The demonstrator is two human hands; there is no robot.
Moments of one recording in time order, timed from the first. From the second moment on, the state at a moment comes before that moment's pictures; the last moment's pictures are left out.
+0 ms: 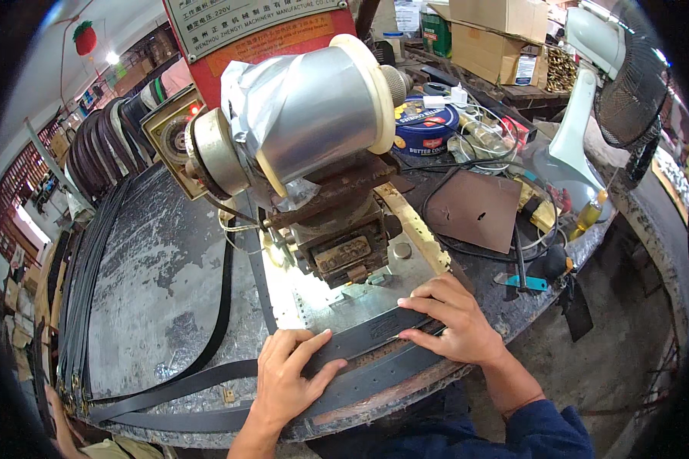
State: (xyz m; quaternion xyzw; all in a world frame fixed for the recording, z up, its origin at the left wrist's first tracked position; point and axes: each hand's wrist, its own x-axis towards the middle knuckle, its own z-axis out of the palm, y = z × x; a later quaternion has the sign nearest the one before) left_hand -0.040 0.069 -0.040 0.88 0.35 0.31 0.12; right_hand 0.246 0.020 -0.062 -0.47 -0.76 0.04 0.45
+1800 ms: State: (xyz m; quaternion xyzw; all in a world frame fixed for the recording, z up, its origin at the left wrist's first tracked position) left_hand -0.041 0.070 -0.046 0.88 0.33 0.34 0.10; right_hand 0.249 0.001 -0.032 -0.49 -0.82 -0.03 0.30
